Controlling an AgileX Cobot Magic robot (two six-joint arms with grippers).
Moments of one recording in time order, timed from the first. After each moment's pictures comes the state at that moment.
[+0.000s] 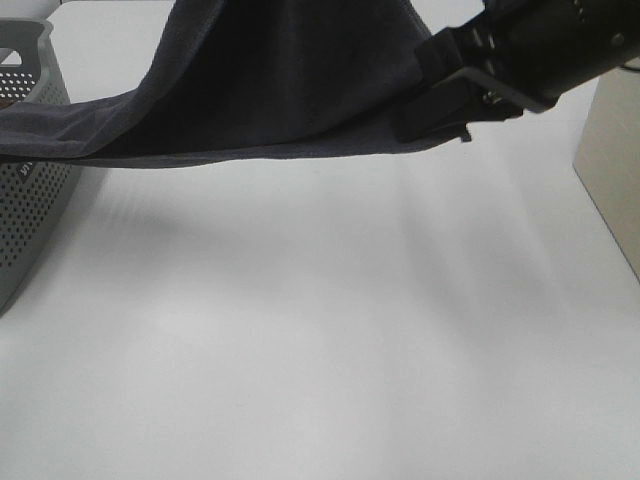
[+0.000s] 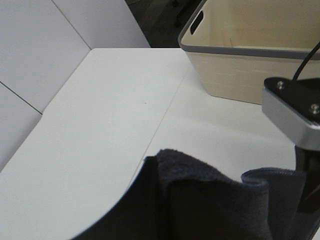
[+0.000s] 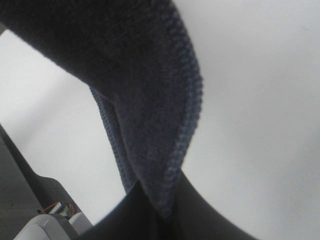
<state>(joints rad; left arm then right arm) -0.65 1.61 -1.93 -0.20 0.84 0.64 0.37 1.39 -1.09 0.61 0.77 -0.53</state>
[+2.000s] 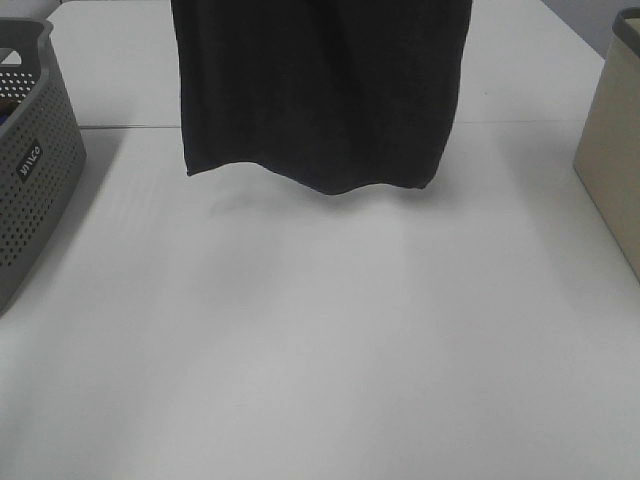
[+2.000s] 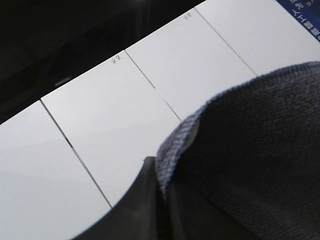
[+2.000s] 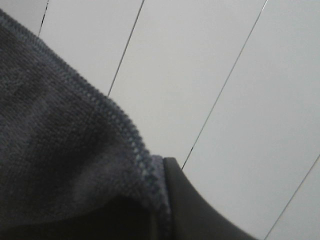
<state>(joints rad) -0.42 1.79 -1.94 0.07 -0.32 0.63 0.37 1.62 -1.85 -0.33 0.19 -0.13</state>
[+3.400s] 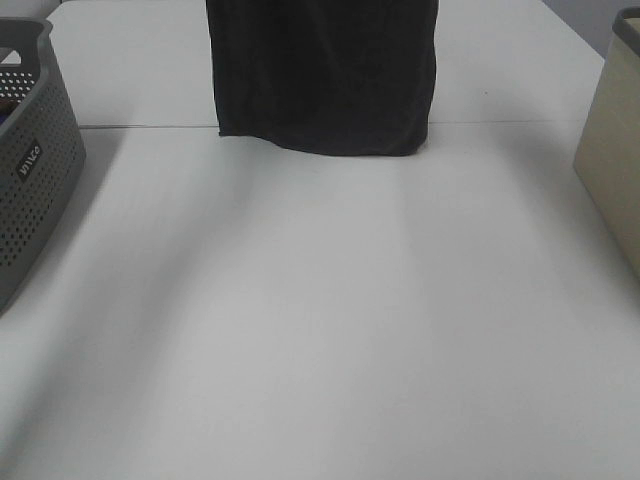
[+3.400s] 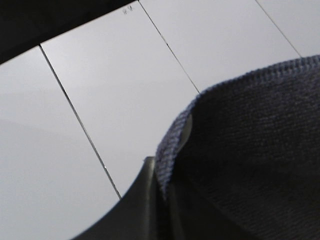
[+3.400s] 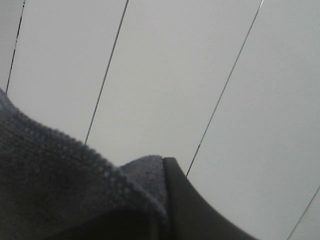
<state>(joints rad) -0.31 2.32 -2.52 0.05 -0.26 0.53 0.32 1.98 -2.19 -0.24 0.17 -0.13</state>
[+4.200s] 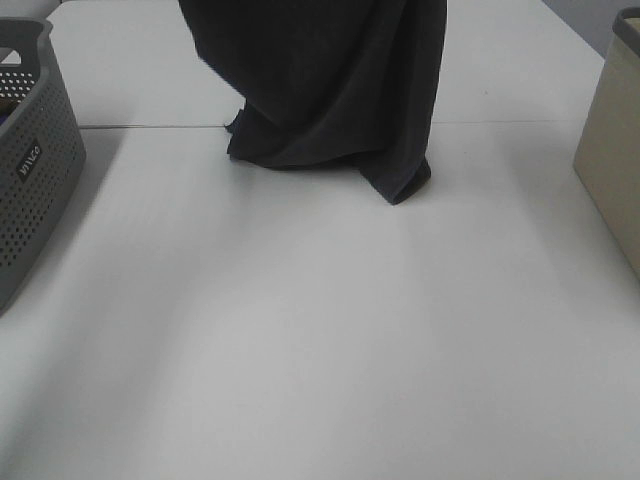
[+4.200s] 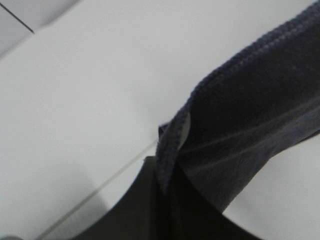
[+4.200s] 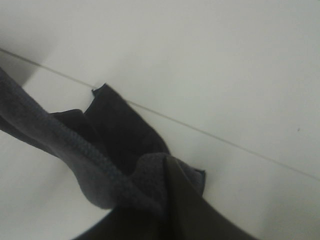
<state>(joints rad) -0.35 2.18 -2.52 0.03 1.17 0.35 0.32 1.92 -2.19 0.05 1.02 -0.13</state>
